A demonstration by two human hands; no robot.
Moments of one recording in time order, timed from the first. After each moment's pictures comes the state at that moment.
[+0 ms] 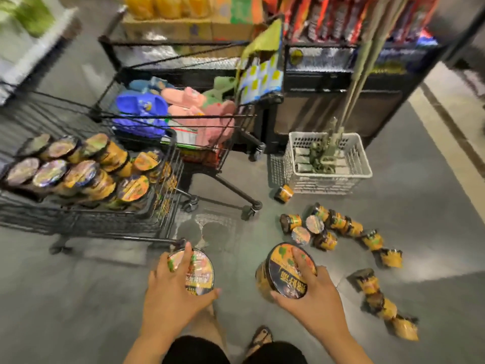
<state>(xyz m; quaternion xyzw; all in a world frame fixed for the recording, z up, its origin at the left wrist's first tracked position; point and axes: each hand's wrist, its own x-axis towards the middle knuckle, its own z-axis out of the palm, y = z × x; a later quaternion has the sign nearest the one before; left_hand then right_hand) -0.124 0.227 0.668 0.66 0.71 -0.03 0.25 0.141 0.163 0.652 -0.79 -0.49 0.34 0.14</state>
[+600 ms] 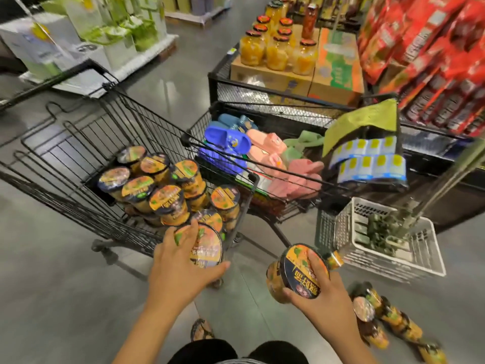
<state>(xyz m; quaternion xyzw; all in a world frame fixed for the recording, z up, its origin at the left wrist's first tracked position) -0.290 0.393 0.707 0.57 0.78 0.14 0.23 -0.003 0.375 0.665 -0.74 -0.58 0.31 0.15</state>
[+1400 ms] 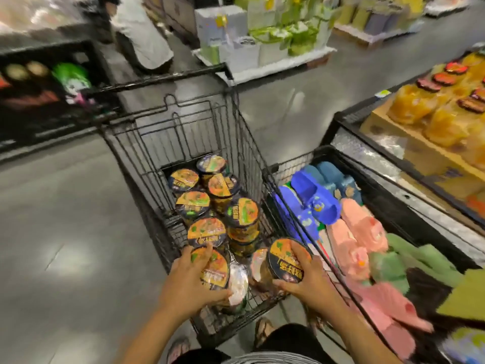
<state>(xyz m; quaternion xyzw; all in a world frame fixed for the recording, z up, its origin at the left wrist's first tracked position) -0.316 0.539 0.637 0.34 0.89 0.11 0.28 -0.110 0.747 0.609 -0.41 -0.82 0.40 -0.01</state>
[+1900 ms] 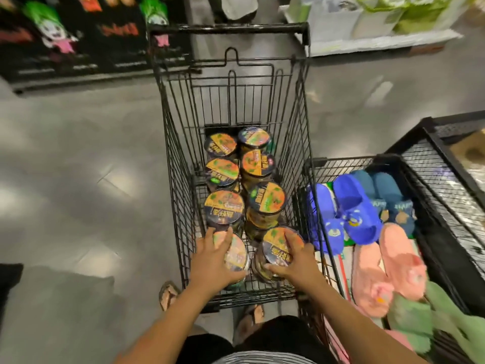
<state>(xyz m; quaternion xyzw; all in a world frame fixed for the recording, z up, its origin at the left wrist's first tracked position) -0.265 0.588 0.568 0.22 0.94 0.08 0.27 -0.164 0.803 0.547 -0.29 -0.87 0.37 -0.13</state>
